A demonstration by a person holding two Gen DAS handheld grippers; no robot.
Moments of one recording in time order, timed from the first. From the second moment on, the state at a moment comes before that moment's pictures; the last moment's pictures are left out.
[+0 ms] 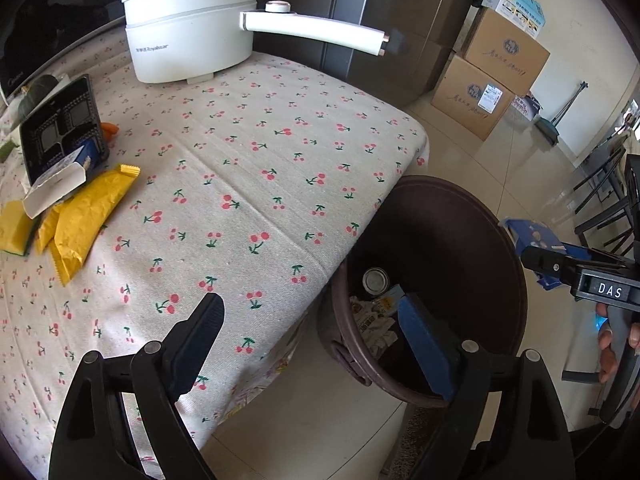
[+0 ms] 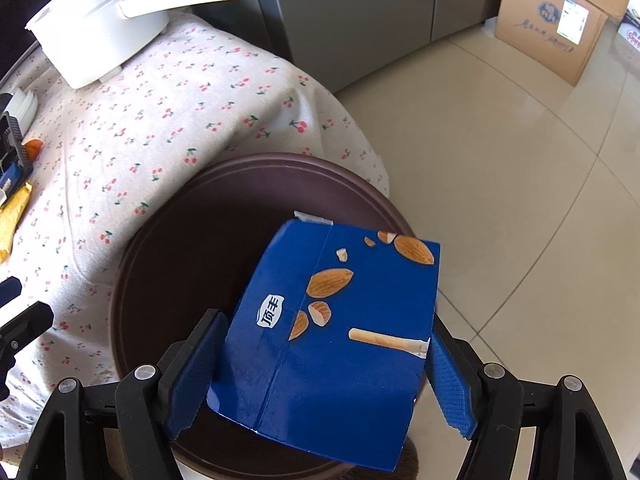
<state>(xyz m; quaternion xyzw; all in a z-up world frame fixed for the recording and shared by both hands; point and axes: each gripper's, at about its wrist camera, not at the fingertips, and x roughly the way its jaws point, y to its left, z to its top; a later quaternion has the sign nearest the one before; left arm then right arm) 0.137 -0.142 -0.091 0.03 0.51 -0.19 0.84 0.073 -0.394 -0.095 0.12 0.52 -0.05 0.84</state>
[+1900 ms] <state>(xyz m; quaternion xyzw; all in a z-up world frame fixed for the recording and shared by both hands) 0.152 0.203 -0.092 -0.06 0.52 0.07 0.85 0.246 -0.025 -0.120 0.08 0.50 0.06 0.86</state>
